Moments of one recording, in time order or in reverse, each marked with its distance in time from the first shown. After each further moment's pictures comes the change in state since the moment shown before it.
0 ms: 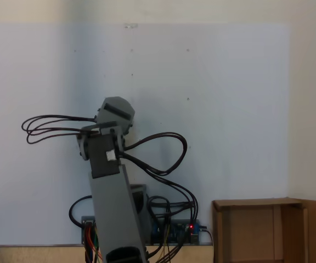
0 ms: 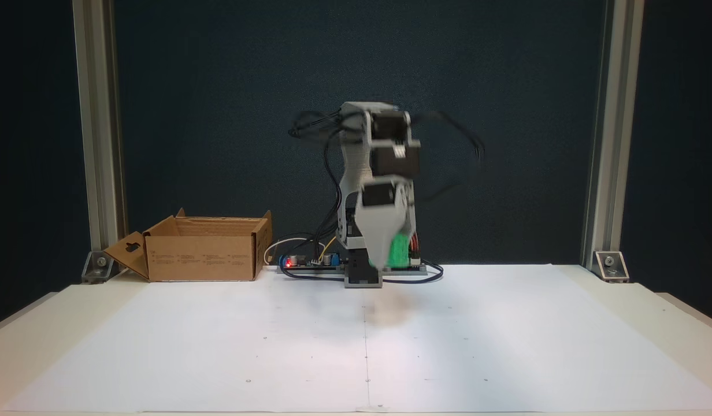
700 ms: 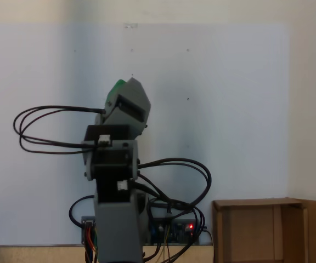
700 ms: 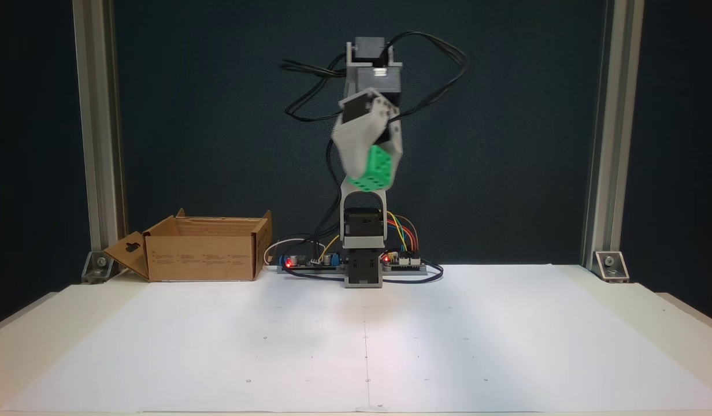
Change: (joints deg) arm 11.6 0.2 -29.4 13.4 -1.1
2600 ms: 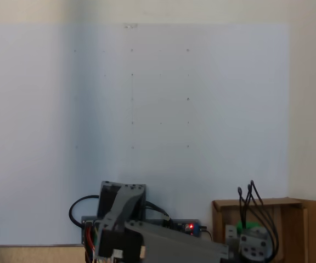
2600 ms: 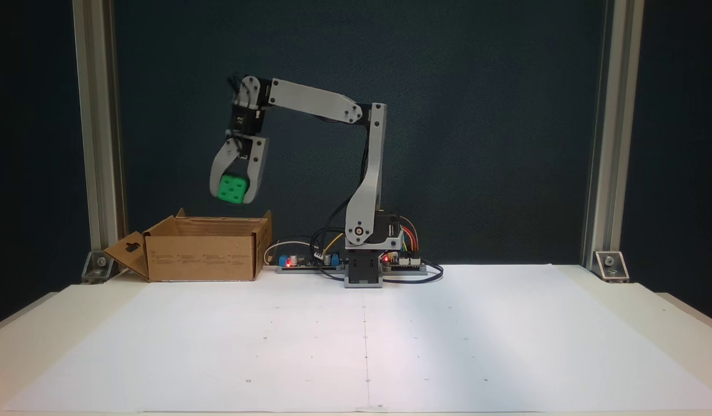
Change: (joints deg) arm 99.3 -13.3 0.0 1.5 -49.0
